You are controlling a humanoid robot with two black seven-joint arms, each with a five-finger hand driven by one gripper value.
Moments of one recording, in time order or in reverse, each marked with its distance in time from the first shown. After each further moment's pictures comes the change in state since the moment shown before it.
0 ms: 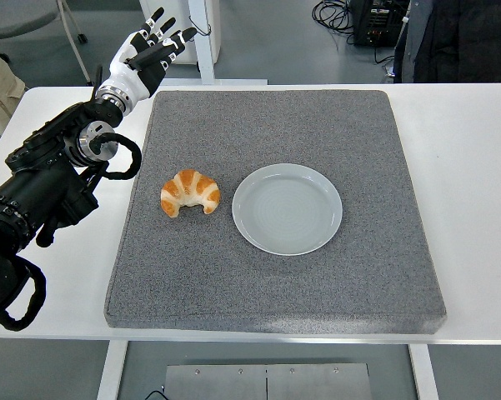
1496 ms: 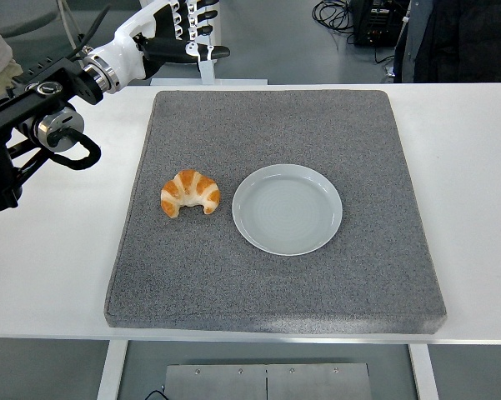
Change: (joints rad) left arm -0.039 0.406 0.198 -0.711 0.453 0.129 0.019; right arm 0.000 0.000 0.000 0.000 0.000 0.000 0.000
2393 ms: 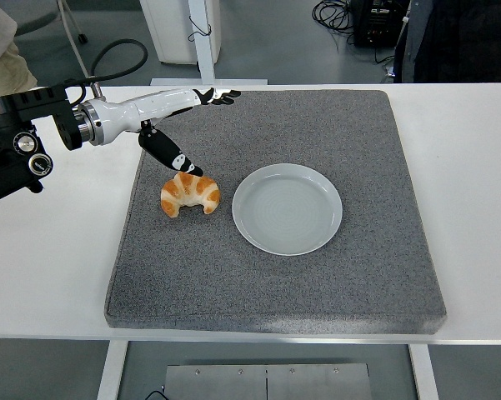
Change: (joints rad) left arm -0.007 0.211 0.193 -0.312 0.767 0.030 0.001; right arm 0.000 0.000 0.000 0.000 0.000 0.000 0.000
